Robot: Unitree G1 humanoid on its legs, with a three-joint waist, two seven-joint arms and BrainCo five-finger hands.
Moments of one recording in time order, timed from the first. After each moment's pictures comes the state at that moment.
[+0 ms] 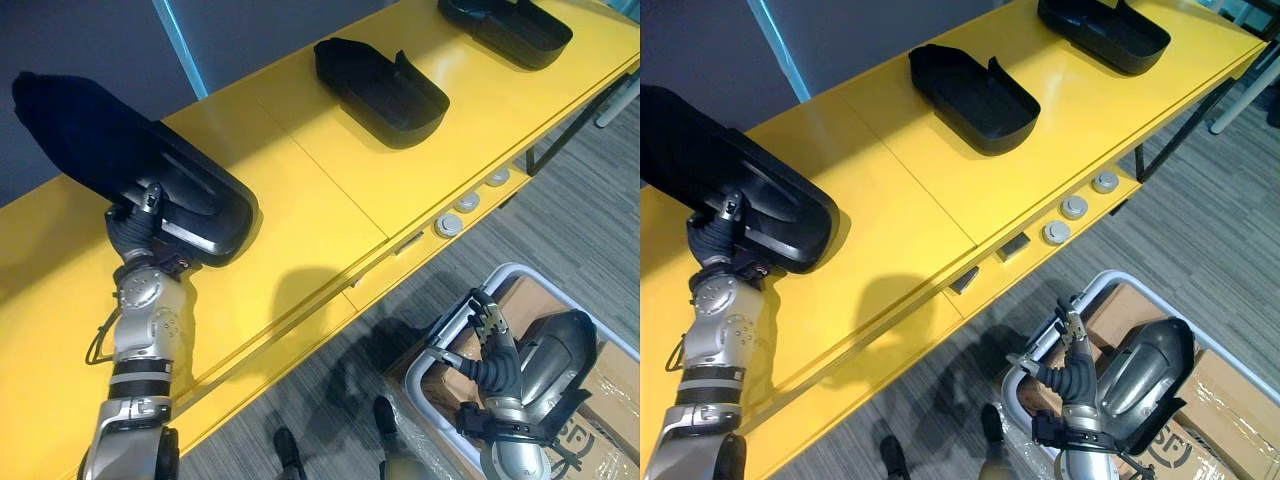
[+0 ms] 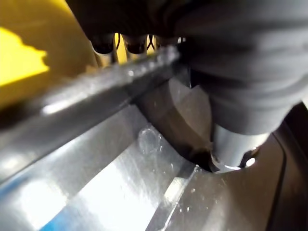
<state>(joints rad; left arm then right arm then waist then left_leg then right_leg) -0.61 0.51 0.21 0.32 -0.52 0.00 0.41 0.31 -0.08 -0.02 -0.39 0.00 -0.14 -0.14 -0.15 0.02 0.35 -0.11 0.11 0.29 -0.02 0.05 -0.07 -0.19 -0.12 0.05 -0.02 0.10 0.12</state>
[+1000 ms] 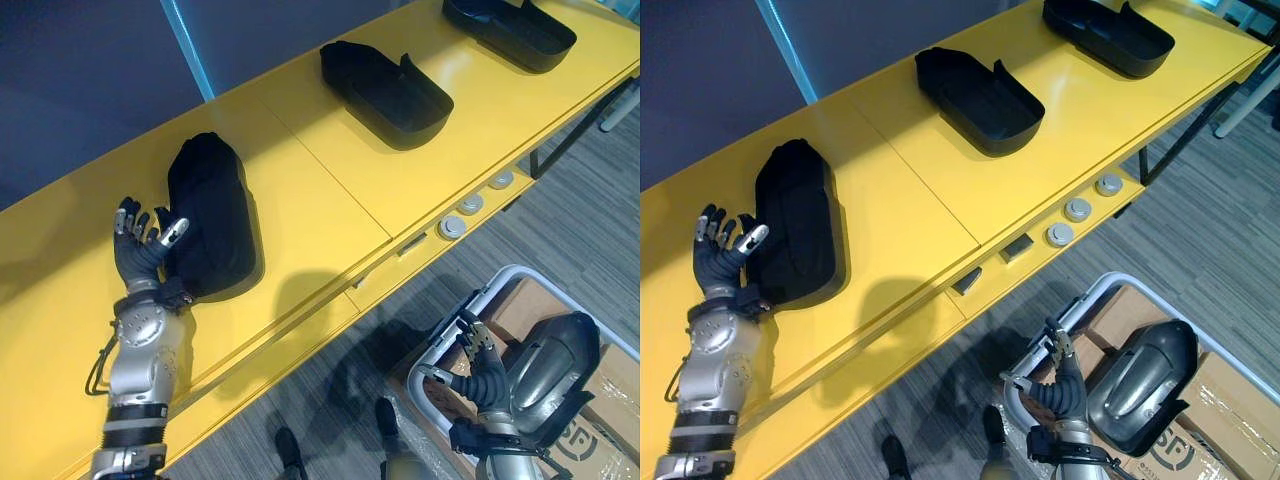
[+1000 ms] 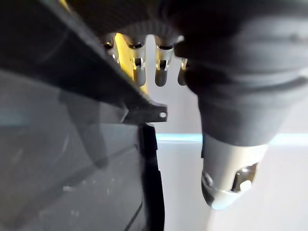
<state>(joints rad) -0.33 0.33 0.22 0.01 -0.48 -0.05 0.39 0.35 -0.06 0.00 -0.33 -0.01 -0.14 -0.10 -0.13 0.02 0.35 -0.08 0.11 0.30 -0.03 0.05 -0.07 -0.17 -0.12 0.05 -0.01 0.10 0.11</state>
